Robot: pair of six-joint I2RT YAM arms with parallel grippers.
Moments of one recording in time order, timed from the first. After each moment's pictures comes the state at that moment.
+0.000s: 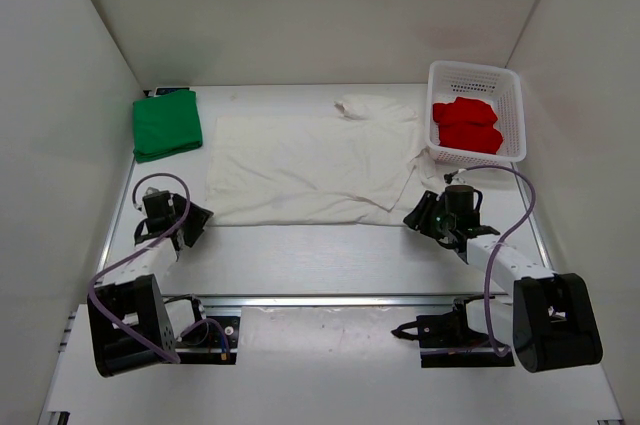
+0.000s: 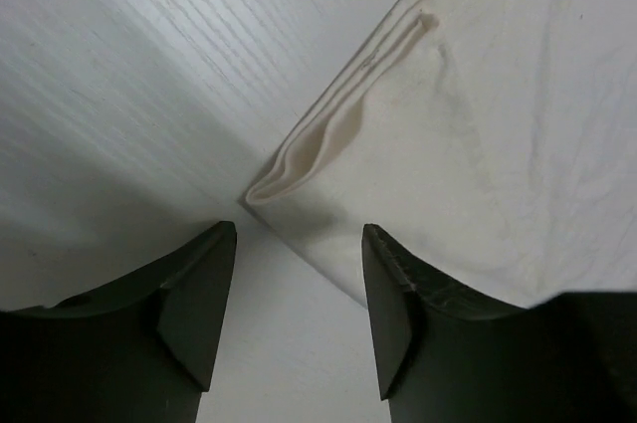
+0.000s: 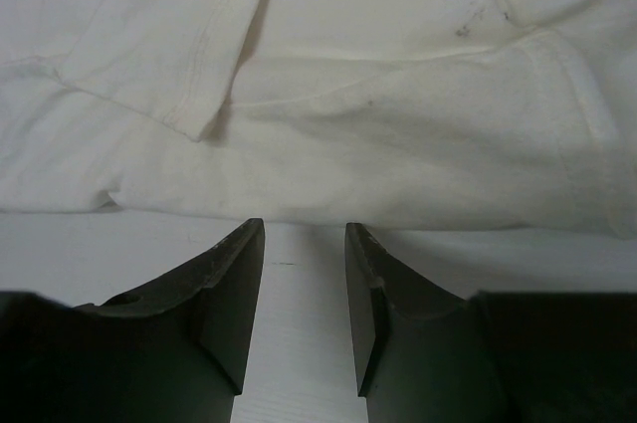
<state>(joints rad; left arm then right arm) 0.24 1.13 0.37 -0.06 0.13 -0.80 0.13 1.14 0.37 0.03 -0.19 0.53</state>
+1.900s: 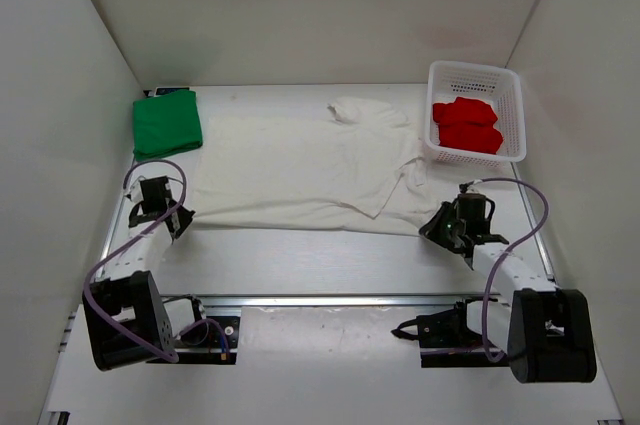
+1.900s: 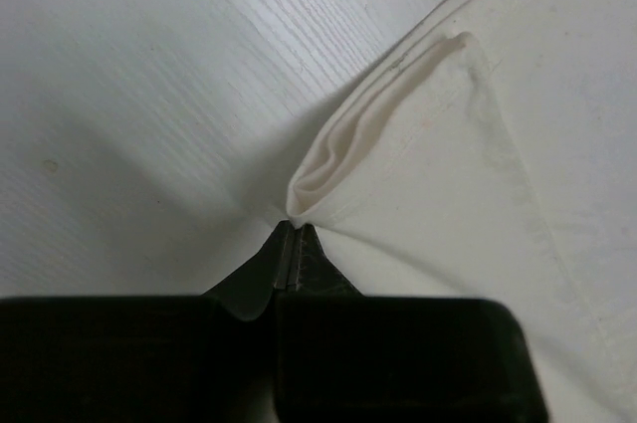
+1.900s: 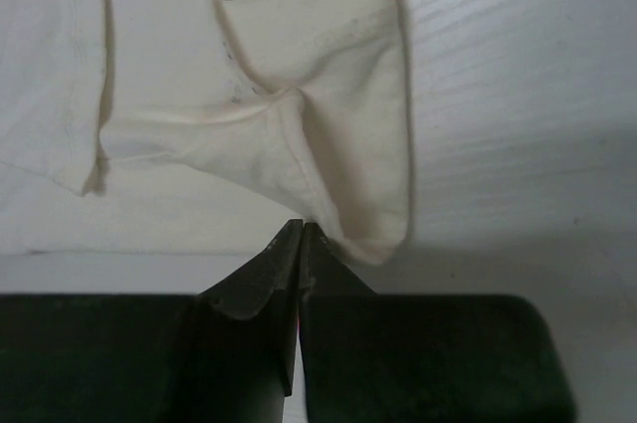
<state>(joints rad) 0.24 1.17 0.54 -0.28 -0.12 -0.68 0.01 1.09 0.32 -0.03 -0.20 0.55</state>
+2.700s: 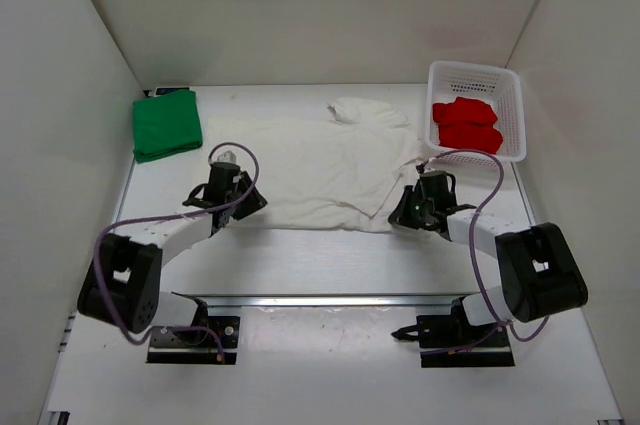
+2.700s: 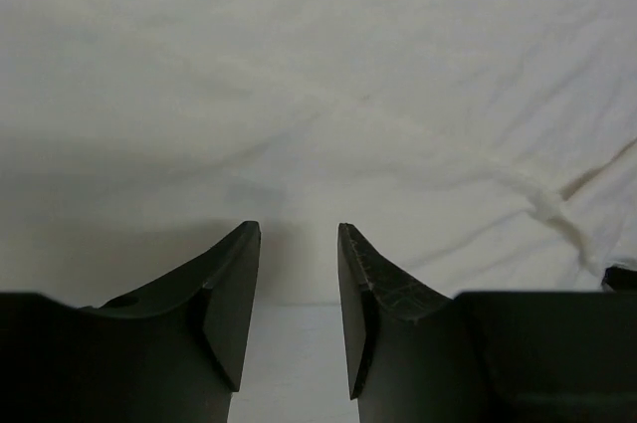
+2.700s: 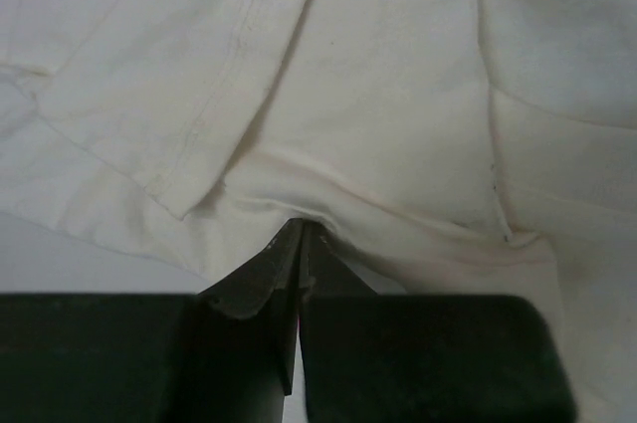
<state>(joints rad) -0.32 1.31 0.66 -0.08 -0.05 -0.68 0.26 1.42 0.55 0.01 -0.21 0.51</state>
